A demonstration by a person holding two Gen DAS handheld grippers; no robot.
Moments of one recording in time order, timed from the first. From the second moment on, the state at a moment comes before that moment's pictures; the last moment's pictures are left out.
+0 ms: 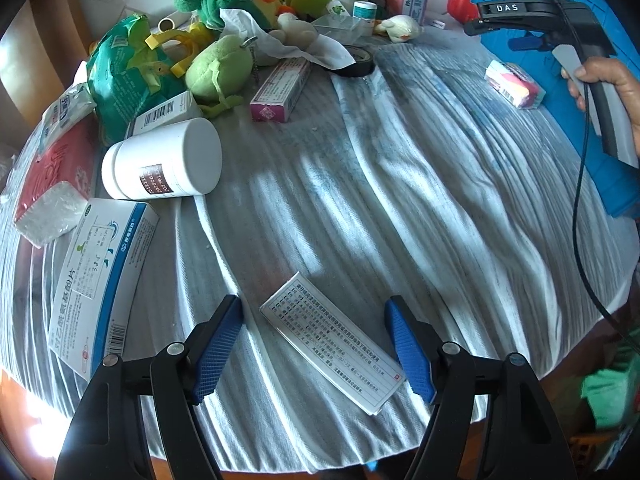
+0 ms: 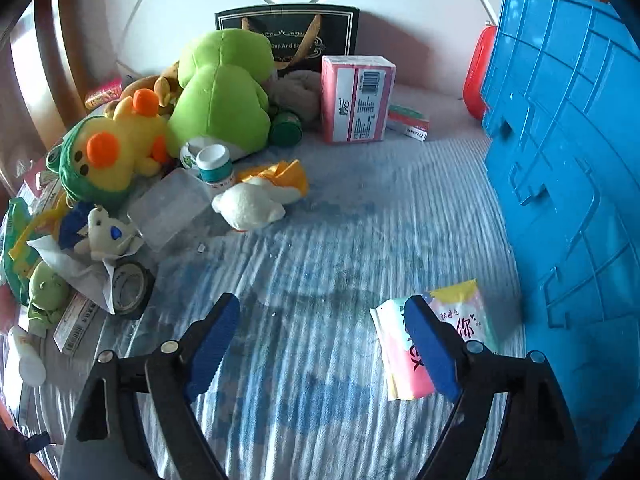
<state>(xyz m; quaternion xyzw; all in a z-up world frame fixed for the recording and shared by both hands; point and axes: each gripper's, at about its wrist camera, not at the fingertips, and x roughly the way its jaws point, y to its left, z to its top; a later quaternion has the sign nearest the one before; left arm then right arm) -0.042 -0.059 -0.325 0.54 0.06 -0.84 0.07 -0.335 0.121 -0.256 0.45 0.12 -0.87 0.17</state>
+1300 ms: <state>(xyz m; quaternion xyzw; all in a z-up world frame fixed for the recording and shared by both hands) -0.032 -0.057 -0.324 0.54 0.07 -0.84 0.07 -0.377 0.136 -0.318 0.56 0.17 -0.80 0.12</state>
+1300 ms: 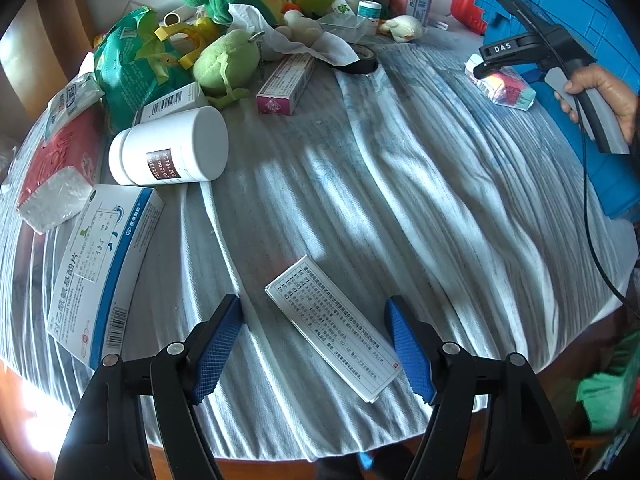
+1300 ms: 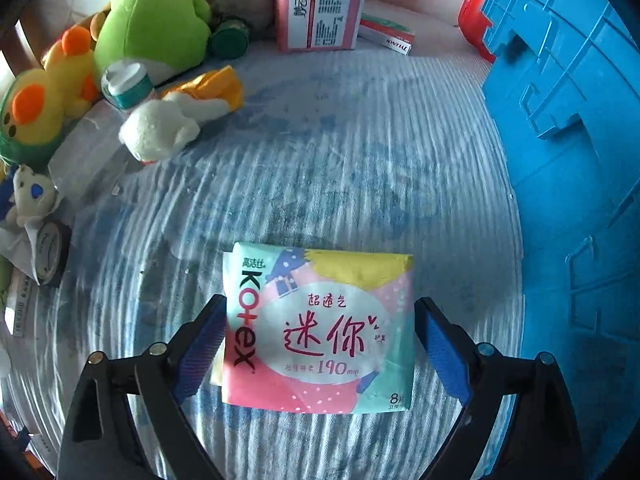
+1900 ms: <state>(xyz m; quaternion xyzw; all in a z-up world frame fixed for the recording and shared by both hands) -0.021 -0.049 -0.312 0.54 0.10 -0.83 0.07 -0.353 0.172 -0.318 0.55 0.10 -0.82 0.13</state>
